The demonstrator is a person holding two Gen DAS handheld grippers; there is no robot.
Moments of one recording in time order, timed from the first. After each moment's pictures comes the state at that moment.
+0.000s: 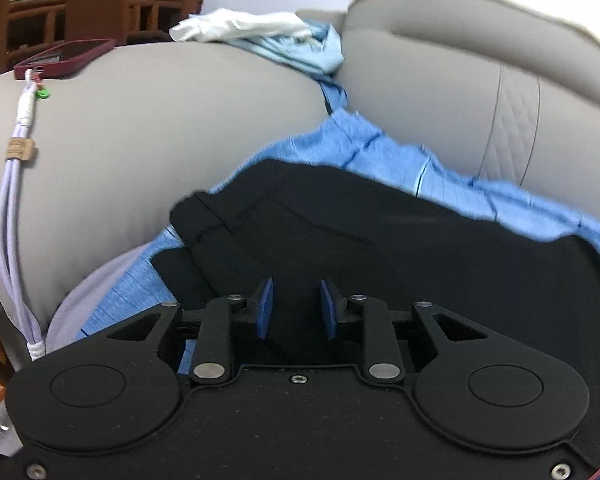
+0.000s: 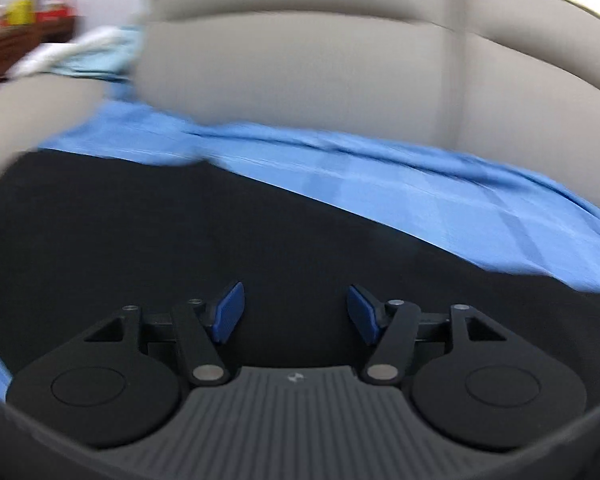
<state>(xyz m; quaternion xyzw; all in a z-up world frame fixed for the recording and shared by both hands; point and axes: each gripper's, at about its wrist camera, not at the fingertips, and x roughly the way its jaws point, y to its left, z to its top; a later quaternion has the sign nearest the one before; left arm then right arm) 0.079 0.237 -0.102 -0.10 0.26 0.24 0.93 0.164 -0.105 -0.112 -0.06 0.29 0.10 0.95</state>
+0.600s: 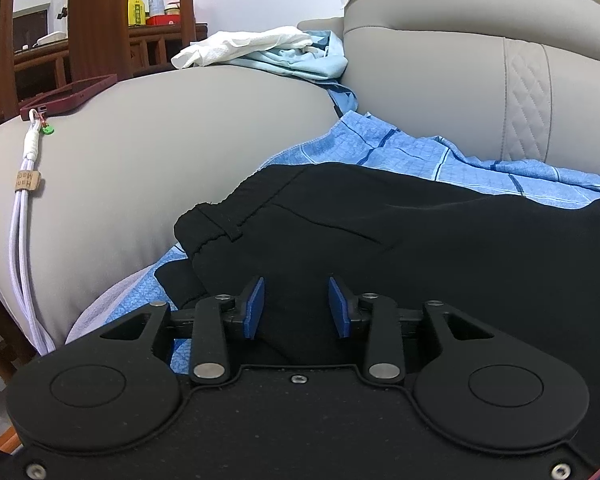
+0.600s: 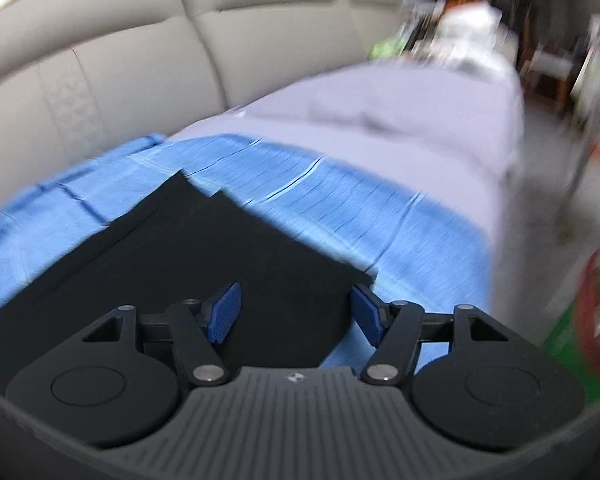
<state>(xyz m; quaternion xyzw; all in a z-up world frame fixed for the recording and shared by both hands) 0.094 0.216 -0.116 -0.03 0.25 0.28 0.93 0.091 -0.410 -0.113 0.16 0.27 -0.44 0.84</state>
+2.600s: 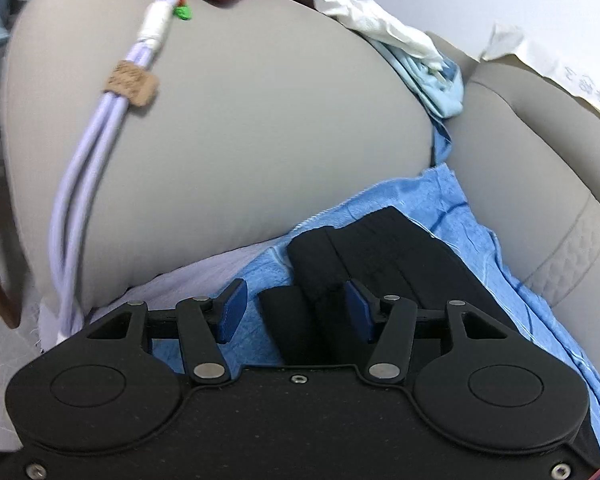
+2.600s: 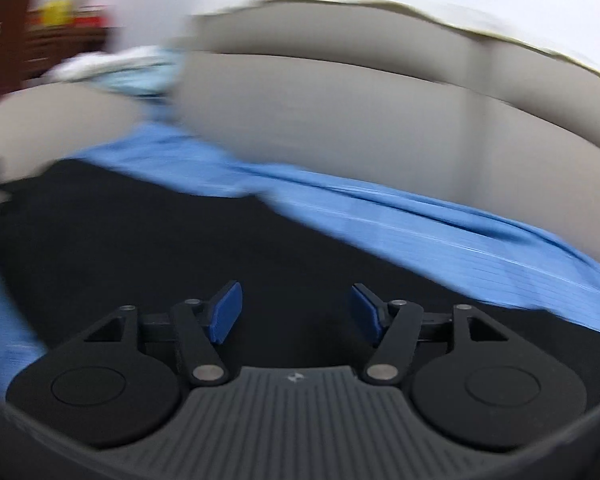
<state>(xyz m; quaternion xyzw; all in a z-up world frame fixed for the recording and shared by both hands) 0.059 0.351 -0.094 -0.32 0.23 0.28 0.87 0.135 -0.026 -0.100 -0.11 0.22 0.18 0.95</state>
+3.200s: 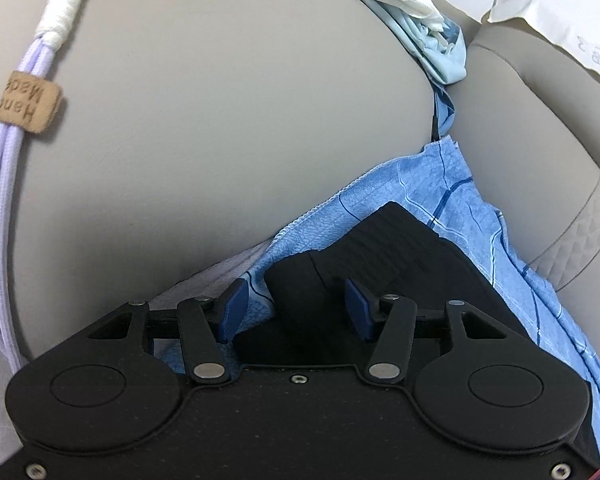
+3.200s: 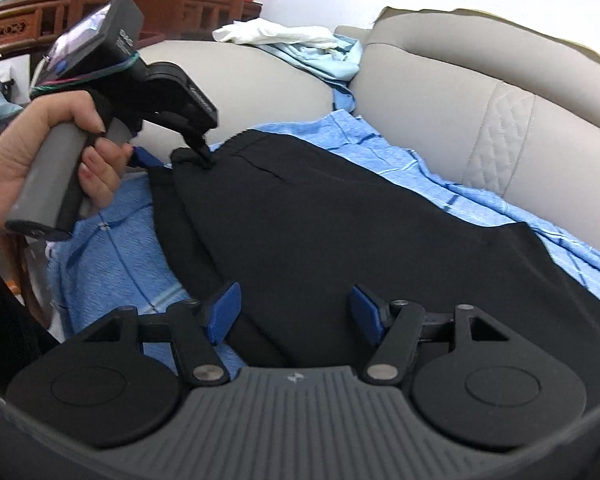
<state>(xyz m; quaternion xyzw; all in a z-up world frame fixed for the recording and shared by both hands) 0.107 0.382 -0.097 -0.33 0.29 0.26 0.86 0.103 0.130 -0.127 -0.16 0.22 0.31 0.91</state>
